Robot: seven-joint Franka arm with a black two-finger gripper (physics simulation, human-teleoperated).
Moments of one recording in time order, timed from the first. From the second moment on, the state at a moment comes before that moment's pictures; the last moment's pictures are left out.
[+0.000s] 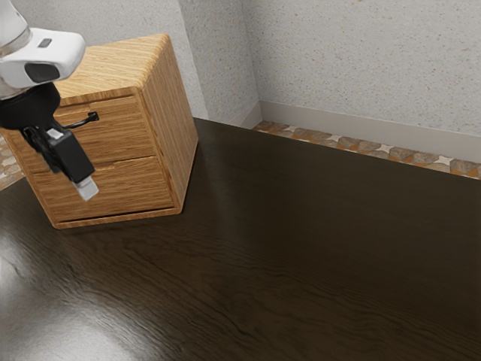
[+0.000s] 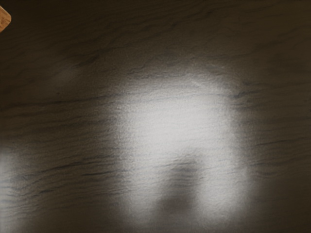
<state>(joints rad) -0.25 -0.44 0.19 -1.67 0.16 1.36 0.11</state>
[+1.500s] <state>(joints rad) -0.01 -0.35 0.34 -1.70 0.18 1.71 1.39</state>
